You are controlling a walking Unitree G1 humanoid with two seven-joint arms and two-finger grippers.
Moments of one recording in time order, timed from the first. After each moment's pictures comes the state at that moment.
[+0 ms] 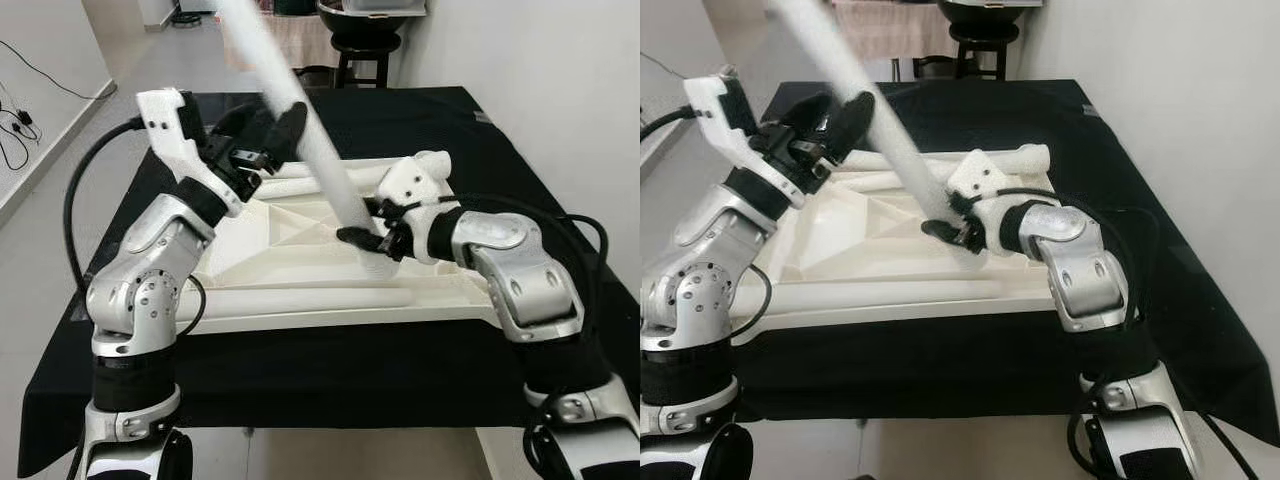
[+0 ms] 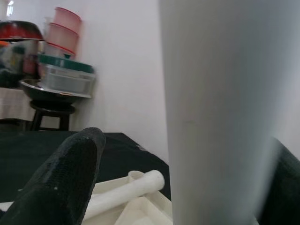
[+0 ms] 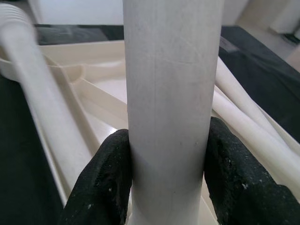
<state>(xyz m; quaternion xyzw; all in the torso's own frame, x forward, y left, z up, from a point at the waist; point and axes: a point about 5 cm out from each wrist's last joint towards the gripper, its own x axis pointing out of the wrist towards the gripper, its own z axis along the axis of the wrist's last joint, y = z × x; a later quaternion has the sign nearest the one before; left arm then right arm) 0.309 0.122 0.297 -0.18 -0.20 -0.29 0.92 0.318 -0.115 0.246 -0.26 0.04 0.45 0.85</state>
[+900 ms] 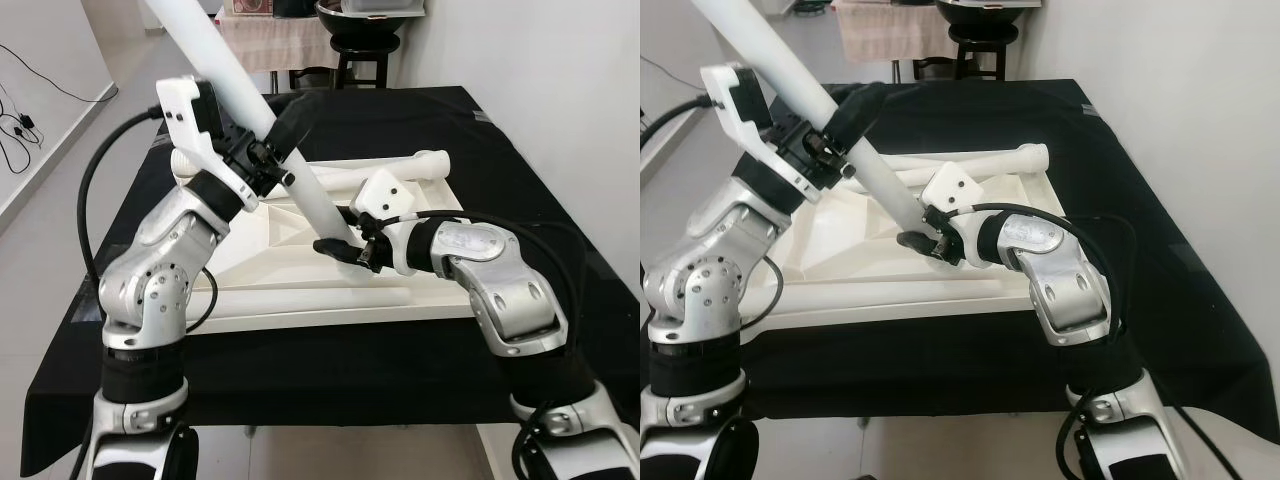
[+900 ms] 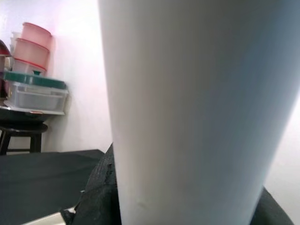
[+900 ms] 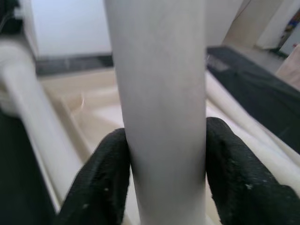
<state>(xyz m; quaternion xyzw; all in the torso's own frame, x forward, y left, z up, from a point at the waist) 0.306 0.117 0.316 -0.19 -0.24 -0.32 0.90 0.320 -0.106 0.241 -0.20 0.00 0.44 0.88</state>
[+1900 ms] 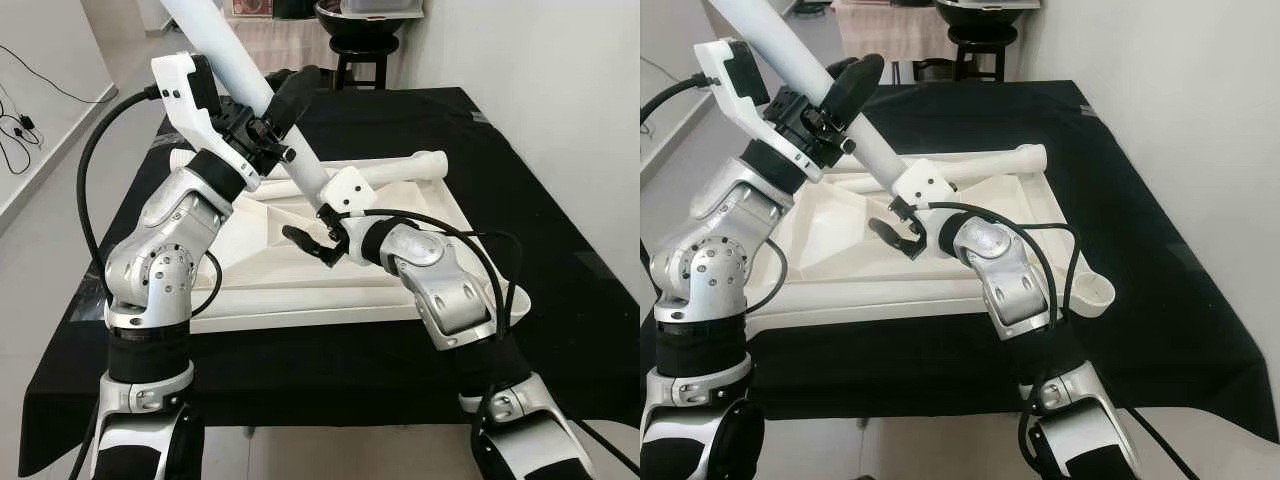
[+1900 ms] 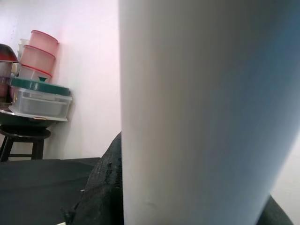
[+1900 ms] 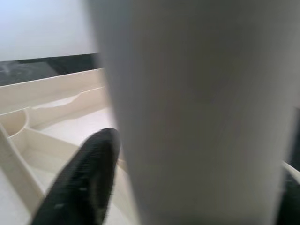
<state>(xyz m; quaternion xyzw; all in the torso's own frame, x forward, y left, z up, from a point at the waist) 0.313 0.108 0.322 -0.21 -0.24 -0.33 0.89 0.345 -0.071 0.221 -0.20 -0.02 0.35 0.91</state>
